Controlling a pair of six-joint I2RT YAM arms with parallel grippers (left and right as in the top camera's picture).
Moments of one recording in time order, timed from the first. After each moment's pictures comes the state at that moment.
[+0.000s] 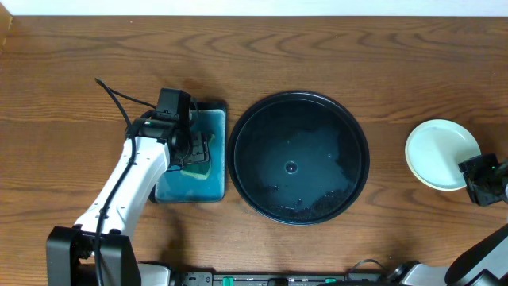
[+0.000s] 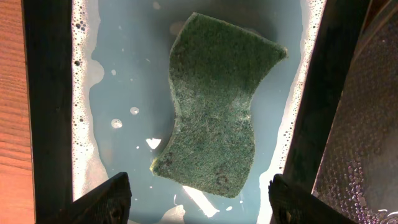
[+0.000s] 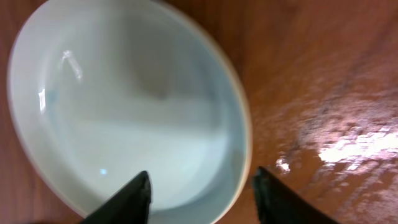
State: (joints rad) left arm -0.15 1.51 1.01 -0.84 0.01 -0.30; right arm -0.73 1.54 0.94 -0.68 -0.20 0.55
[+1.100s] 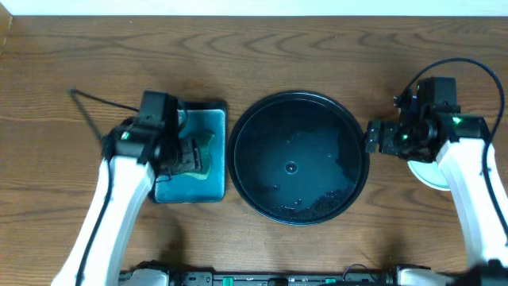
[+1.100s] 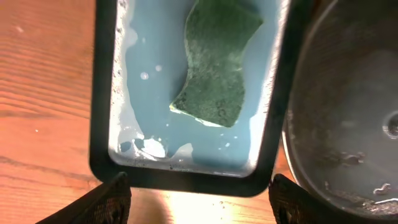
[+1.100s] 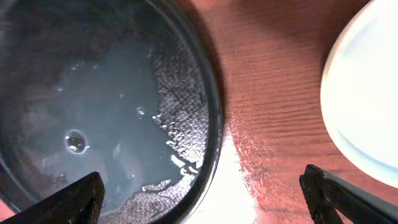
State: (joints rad) left arm -0.14 1.28 1.07 -1.09 0.01 -0.30; right arm -0.02 1.41 1.13 -0.98 -0.16 0.15
